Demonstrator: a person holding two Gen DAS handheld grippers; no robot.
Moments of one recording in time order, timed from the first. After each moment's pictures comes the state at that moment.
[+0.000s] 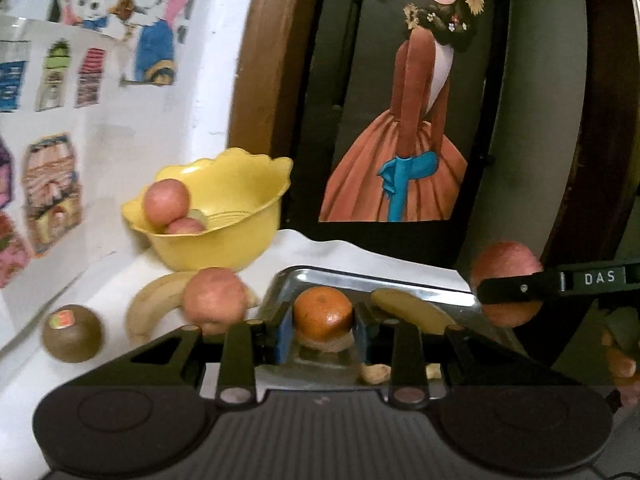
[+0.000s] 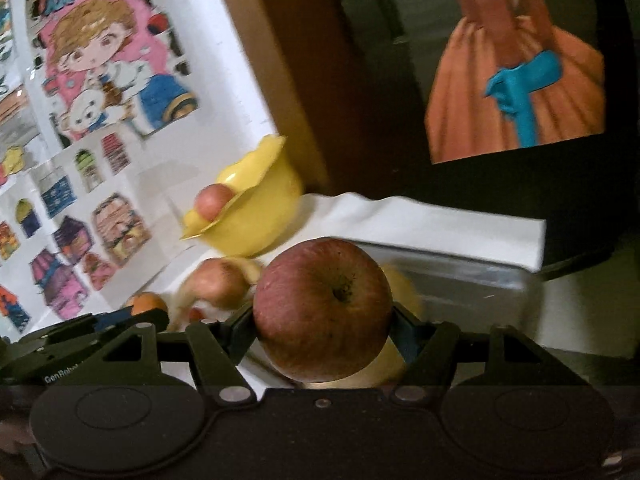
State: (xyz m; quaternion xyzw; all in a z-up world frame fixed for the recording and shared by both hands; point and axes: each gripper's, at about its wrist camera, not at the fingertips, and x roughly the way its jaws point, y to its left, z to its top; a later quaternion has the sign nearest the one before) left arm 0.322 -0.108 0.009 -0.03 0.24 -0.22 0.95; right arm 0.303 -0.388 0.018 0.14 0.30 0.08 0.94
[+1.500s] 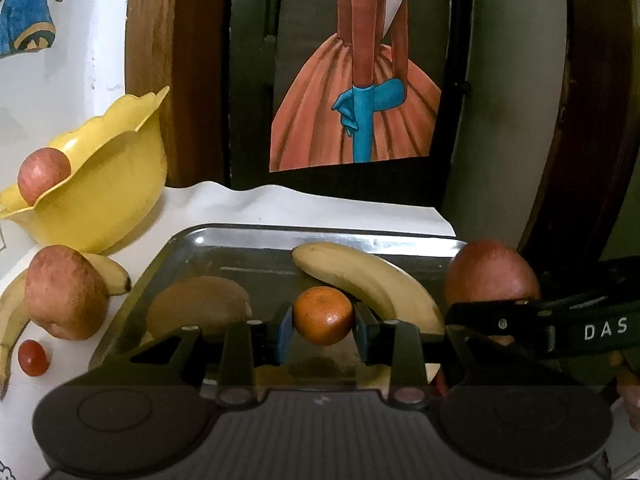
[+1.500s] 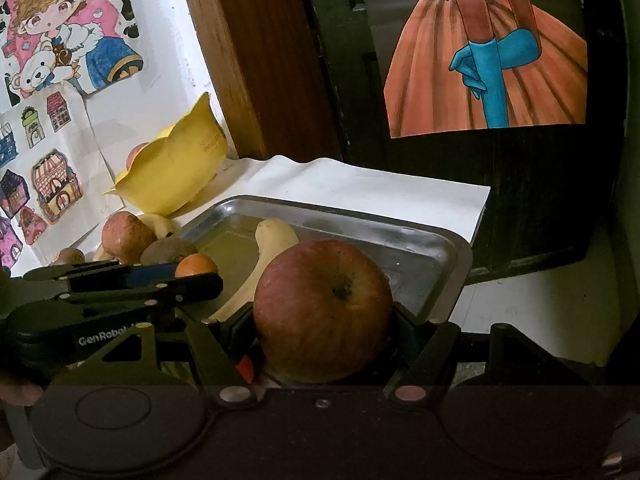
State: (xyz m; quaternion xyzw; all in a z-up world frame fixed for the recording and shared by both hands) left arm 0.374 -0.226 -0.053 0.04 0.29 -0.25 0.92; right arm 0.324 -0.440 -0.054 0.10 0.32 0.08 0.94
